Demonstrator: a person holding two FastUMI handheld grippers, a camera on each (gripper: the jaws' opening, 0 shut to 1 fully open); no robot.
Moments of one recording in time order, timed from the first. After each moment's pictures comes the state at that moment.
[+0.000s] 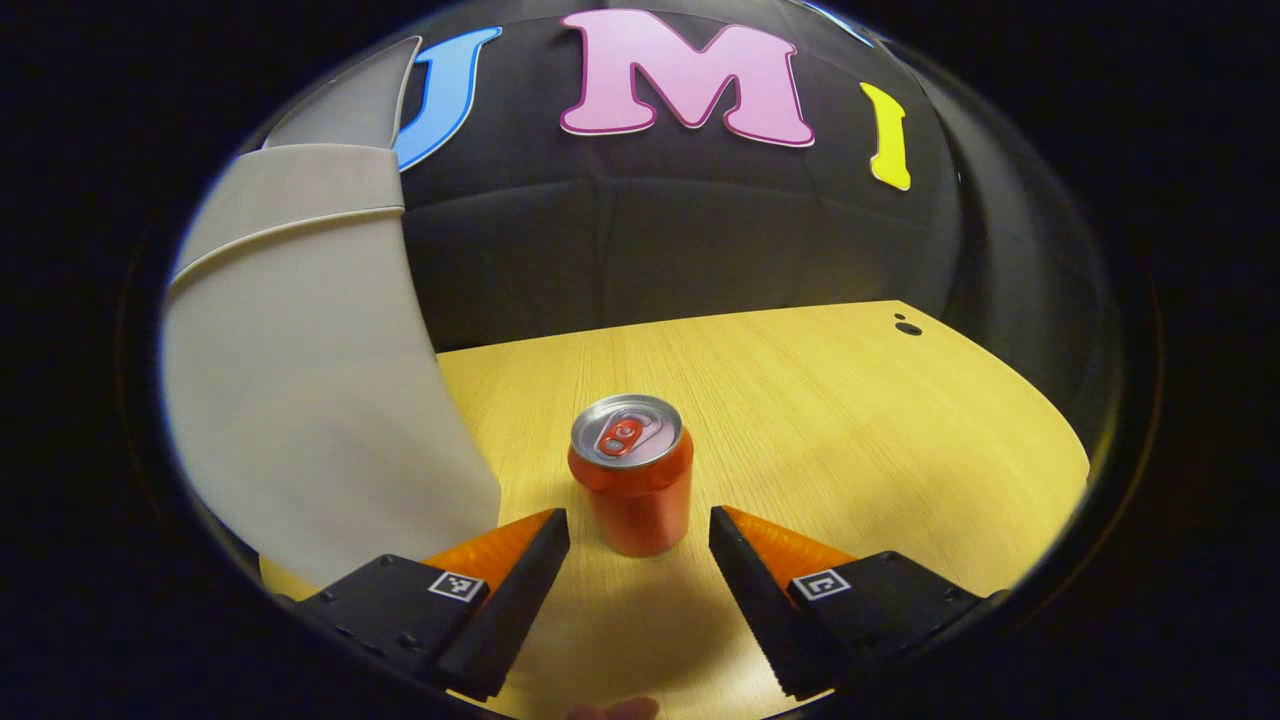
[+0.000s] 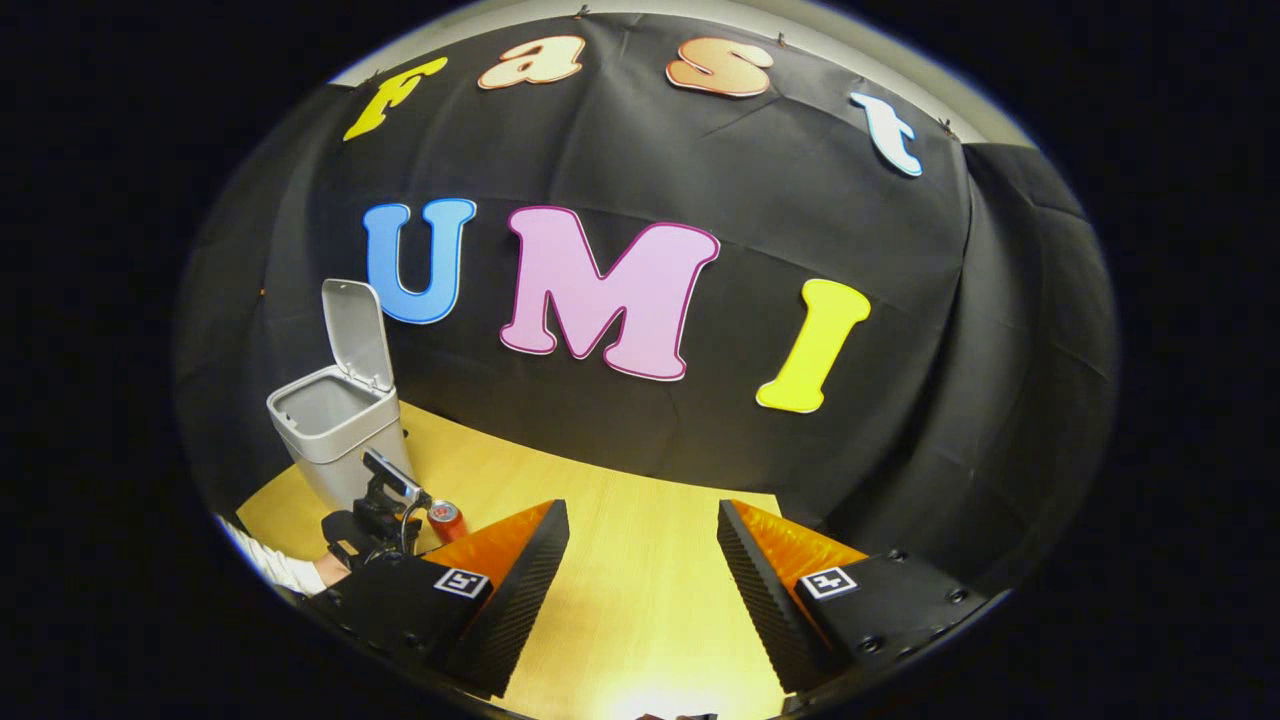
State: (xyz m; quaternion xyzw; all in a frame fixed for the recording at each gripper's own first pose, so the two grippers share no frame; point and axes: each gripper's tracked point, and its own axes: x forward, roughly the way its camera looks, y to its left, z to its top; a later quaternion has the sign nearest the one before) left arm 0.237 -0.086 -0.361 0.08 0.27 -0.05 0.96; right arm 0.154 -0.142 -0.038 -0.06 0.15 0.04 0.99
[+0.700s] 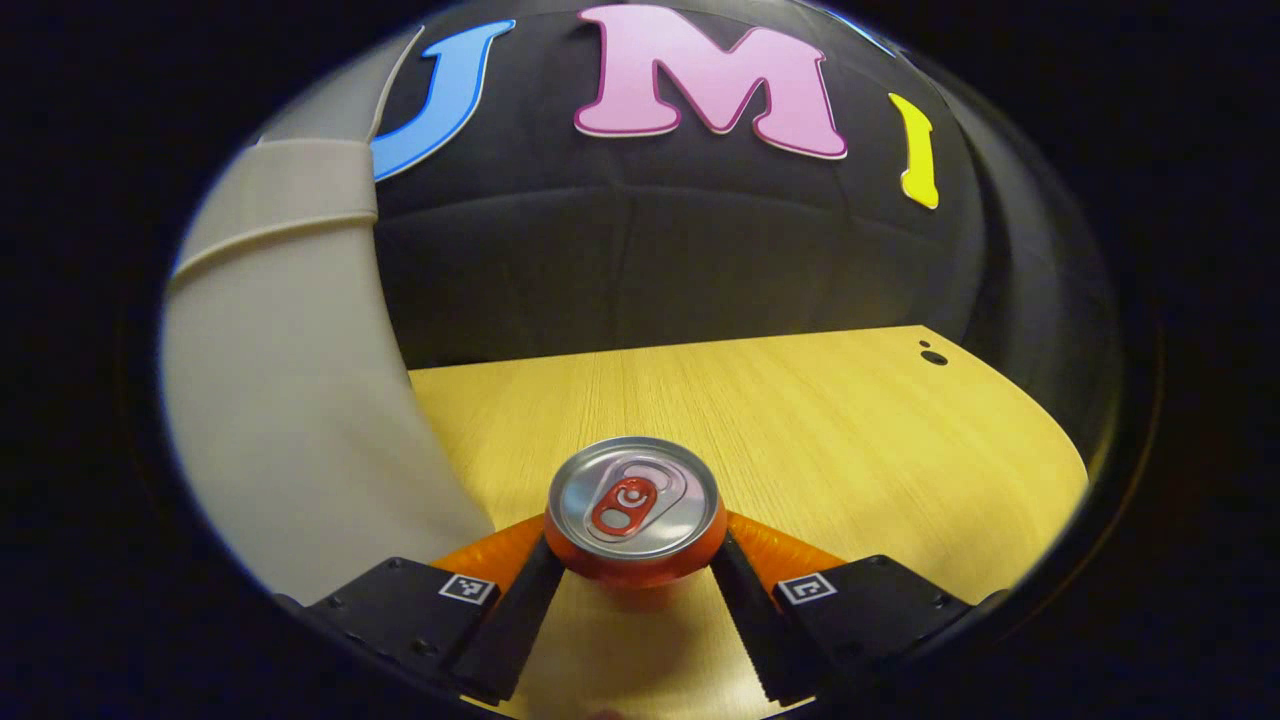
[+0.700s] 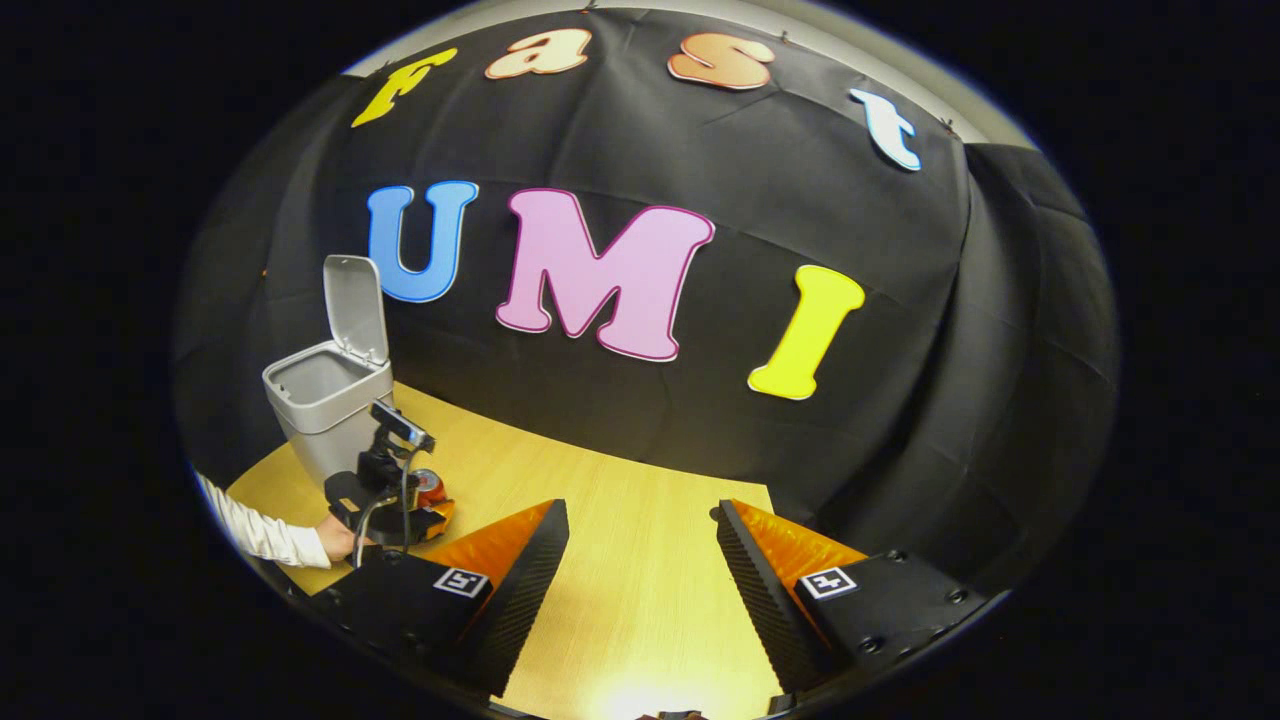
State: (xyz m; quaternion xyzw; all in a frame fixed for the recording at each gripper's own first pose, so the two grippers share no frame) left arm 0.270 -0.092 -0.327 0.07 0.23 -0.05 0.97; right arm 0.142 -0.169 -0.061 -0.06 0.16 0.03 0.98
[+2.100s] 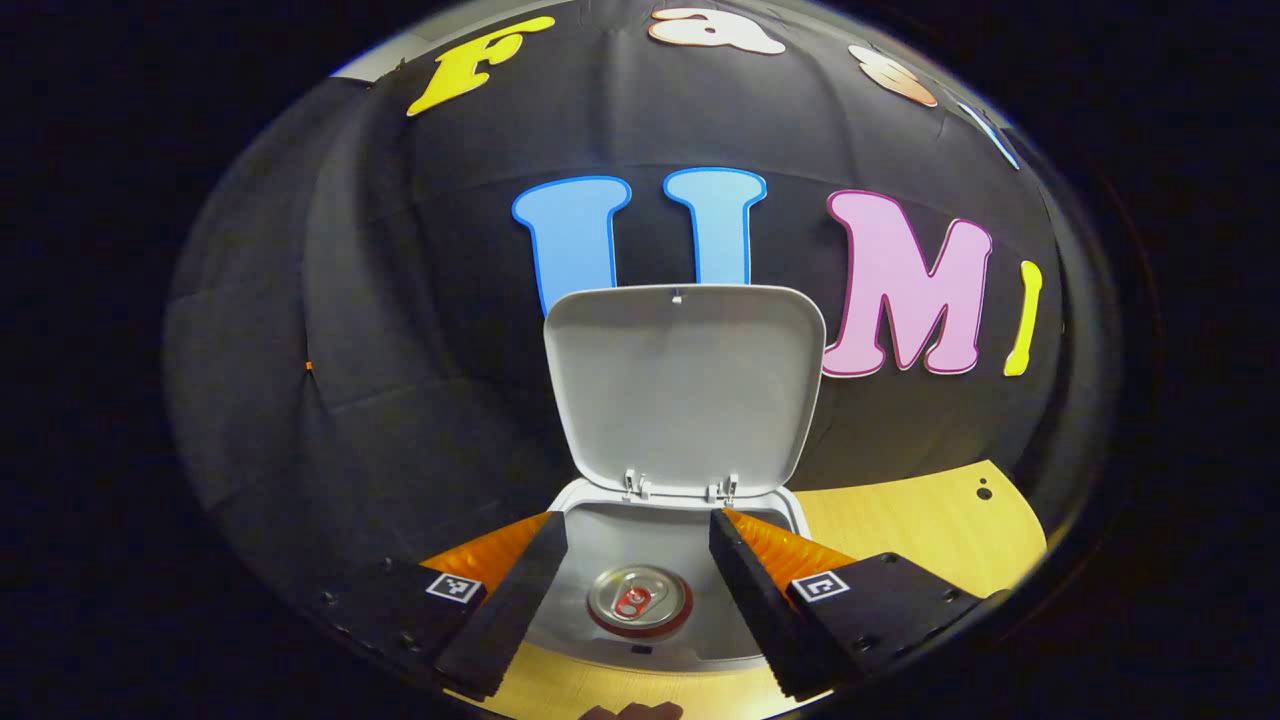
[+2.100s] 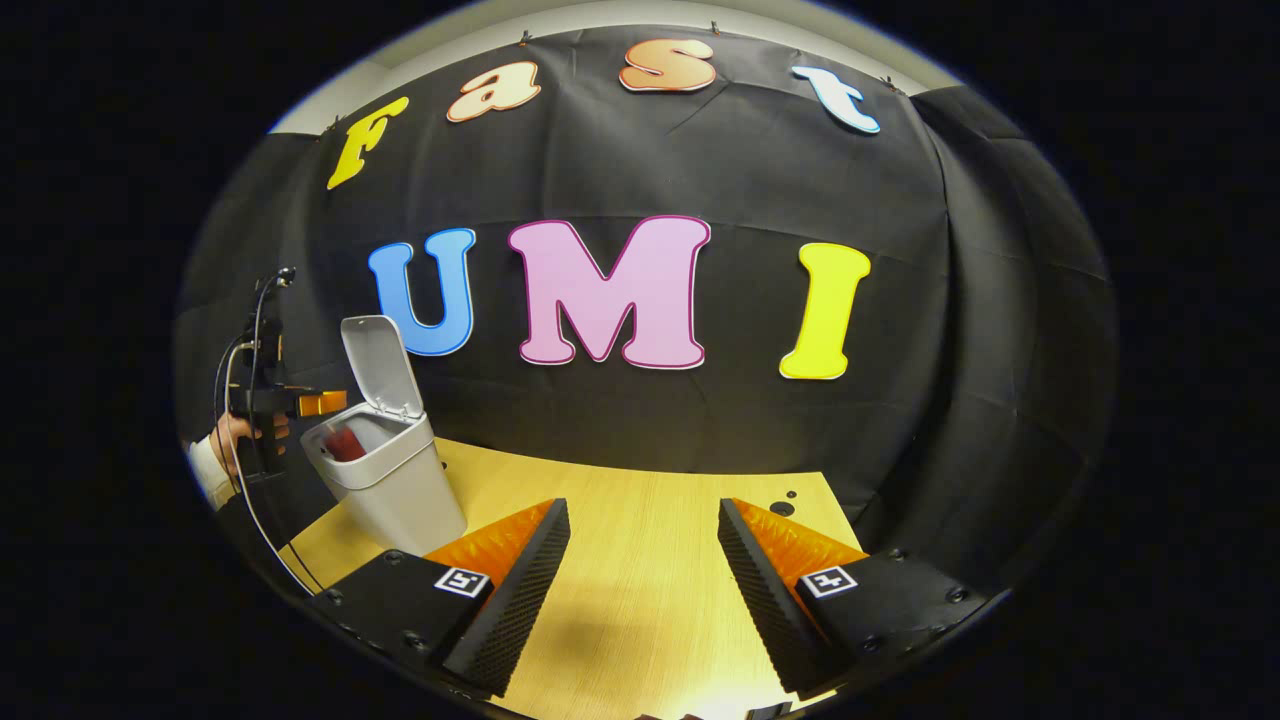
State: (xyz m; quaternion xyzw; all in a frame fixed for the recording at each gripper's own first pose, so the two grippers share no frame) left arm 0.216 0.122 -0.040 0.02 0.14 0.09 0.99; right arm 0.136 -0.142 -0.069 0.04 0.14 0.06 0.99
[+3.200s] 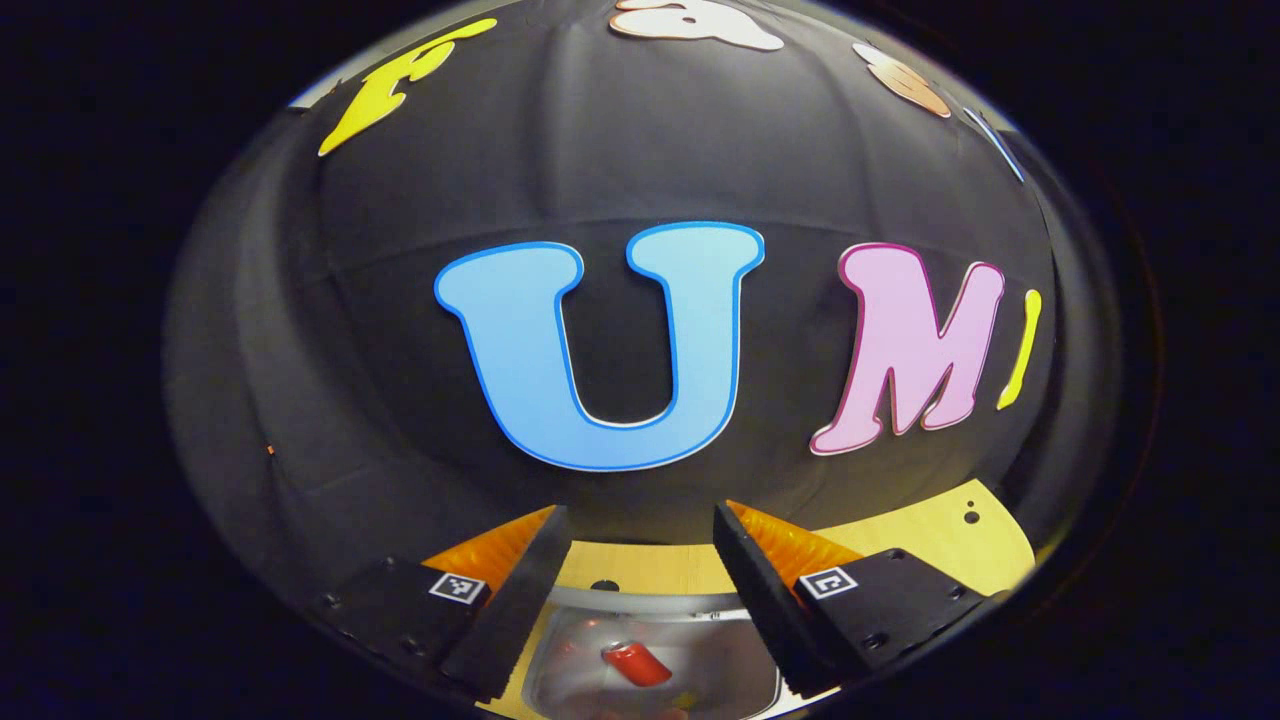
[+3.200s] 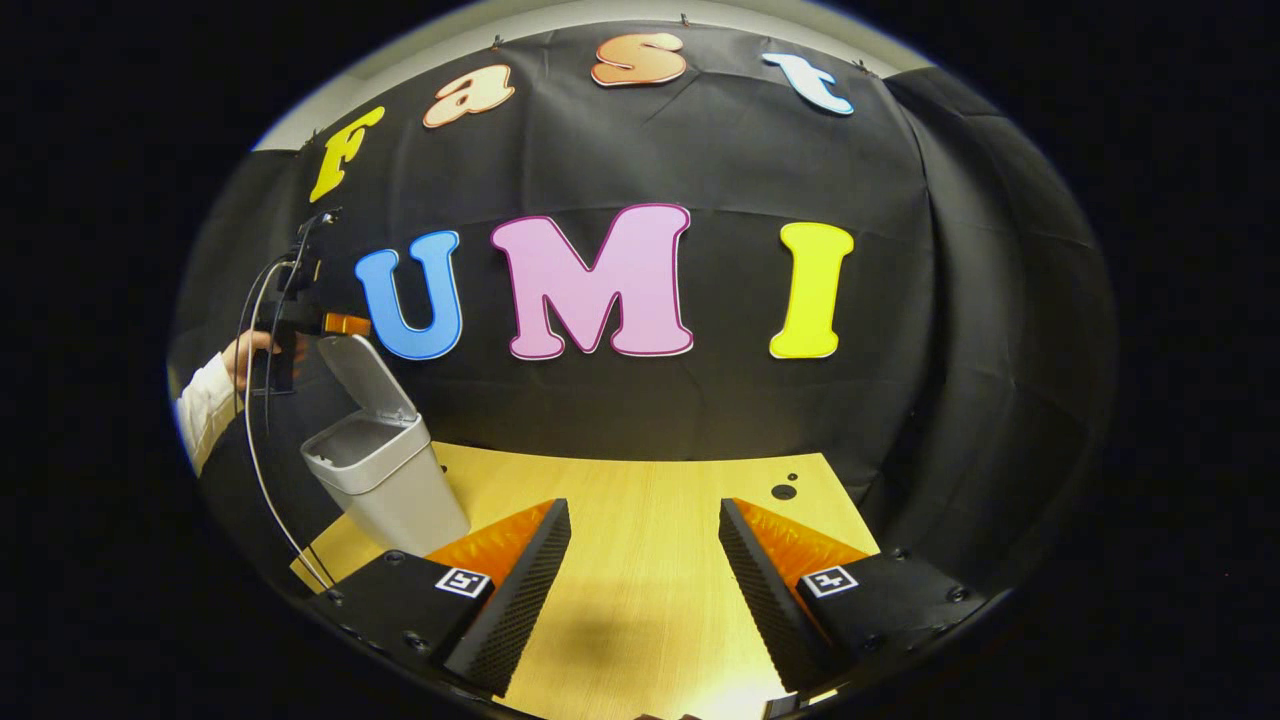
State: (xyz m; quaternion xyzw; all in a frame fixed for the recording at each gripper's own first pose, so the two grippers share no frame) left arm 0.301 0.119 0.043 0.06 0.17 0.05 0.98; right arm 0.135 -0.143 -0.082 0.07 0.15 0.06 0.98
